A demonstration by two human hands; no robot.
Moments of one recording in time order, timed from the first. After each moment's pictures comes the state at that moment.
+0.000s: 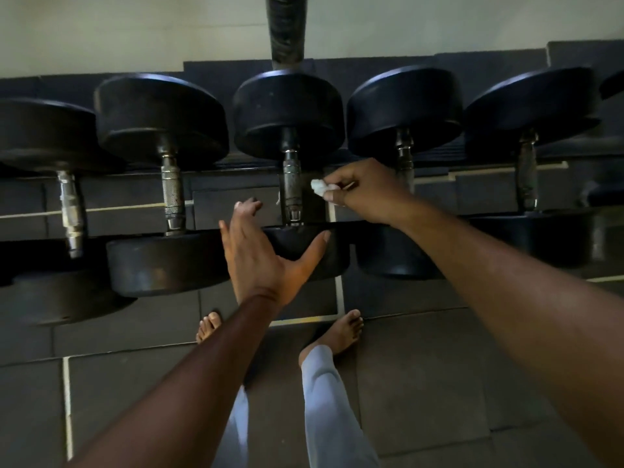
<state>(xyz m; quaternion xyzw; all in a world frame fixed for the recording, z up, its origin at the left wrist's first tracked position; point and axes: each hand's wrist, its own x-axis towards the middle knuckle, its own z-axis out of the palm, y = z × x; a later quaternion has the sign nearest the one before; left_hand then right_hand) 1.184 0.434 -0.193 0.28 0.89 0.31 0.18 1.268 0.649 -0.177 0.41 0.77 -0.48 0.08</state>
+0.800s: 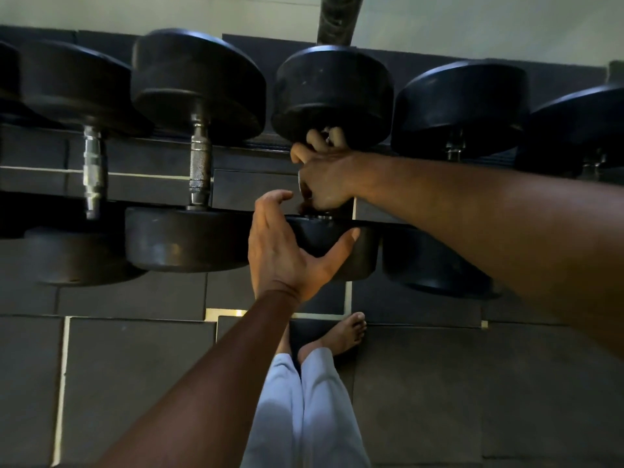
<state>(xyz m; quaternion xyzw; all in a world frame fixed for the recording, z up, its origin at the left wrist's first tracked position) 1.182 0.430 -0.201 0.25 0.88 0.36 0.18 1.149 0.623 -0.213 0.05 0.93 -0.08 0.36</state>
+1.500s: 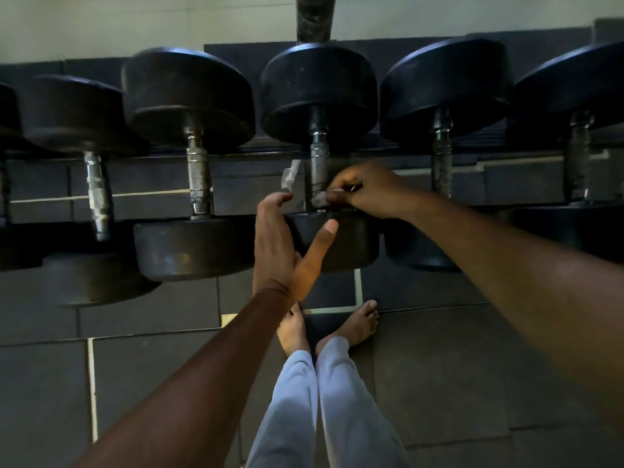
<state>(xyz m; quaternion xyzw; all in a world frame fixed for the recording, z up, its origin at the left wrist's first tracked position) 1.173 0.413 -0.208 0.31 0.82 0.42 0.24 1.245 0.628 -0.213 0.33 0.79 -0.50 0.15</state>
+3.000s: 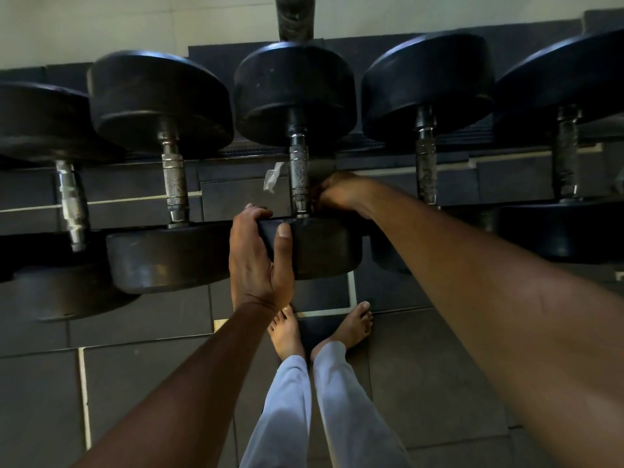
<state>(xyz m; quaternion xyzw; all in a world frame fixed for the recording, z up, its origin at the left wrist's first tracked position) 1.175 0.410 -0.229 0.33 0.81 0.45 0.16 1.222 0.629 -0.240 0.45 0.66 -0.52 0.29</state>
